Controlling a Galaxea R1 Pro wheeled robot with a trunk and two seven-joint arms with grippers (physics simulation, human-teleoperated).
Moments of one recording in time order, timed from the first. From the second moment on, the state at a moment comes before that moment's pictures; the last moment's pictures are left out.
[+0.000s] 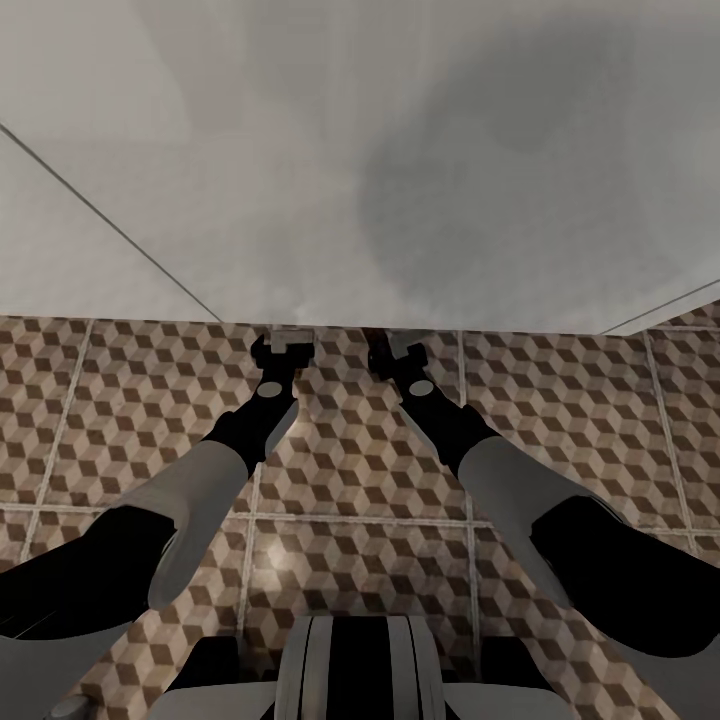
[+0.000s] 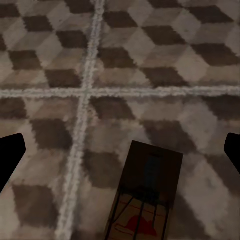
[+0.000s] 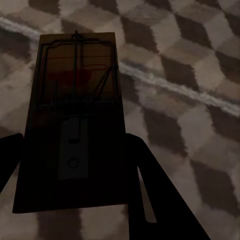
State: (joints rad) left arm -1.23 -0.15 -0.21 -0.41 0.03 -0.17 0.33; right arm -1.26 0.17 0.48 -0.40 -0.06 -0.03 -0.21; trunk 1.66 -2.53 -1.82
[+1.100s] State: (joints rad) left arm -1.23 -0.15 -0.22 -0.41 0.03 -0.17 0.33; right arm -1.26 0.17 0.49 -0.40 -0.07 -0.03 -0.22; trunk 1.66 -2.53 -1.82
